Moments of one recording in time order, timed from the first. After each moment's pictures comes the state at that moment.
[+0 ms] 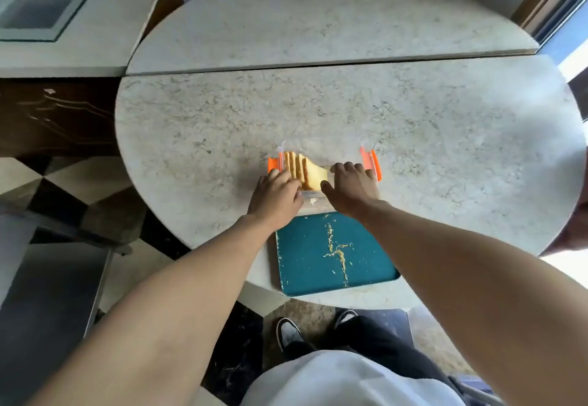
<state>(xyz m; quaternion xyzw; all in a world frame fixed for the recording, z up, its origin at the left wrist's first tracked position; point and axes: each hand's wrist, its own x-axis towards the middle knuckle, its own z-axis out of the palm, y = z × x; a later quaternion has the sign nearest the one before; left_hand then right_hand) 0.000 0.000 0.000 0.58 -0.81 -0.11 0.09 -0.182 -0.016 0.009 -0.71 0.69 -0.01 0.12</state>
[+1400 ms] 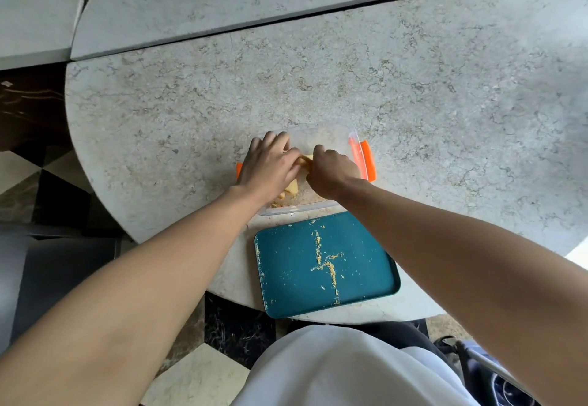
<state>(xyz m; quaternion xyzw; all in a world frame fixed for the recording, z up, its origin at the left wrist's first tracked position) -0.046 -0.110 -0.015 0.51 -0.86 -0.03 0.01 -0.199 -0.105 -0.037 -0.68 0.69 0.01 0.26</state>
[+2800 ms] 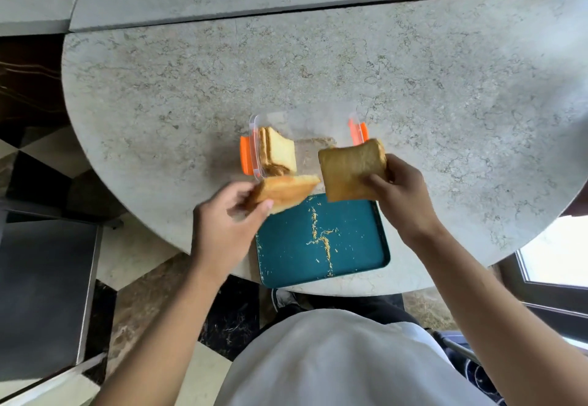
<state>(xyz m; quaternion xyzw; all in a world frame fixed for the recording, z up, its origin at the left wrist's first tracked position) 0.007 0.066 0.042 0.60 -0.56 -0.39 0.42 -0.266 0.031 0.036 -0.46 0.64 -0.40 0.47</state>
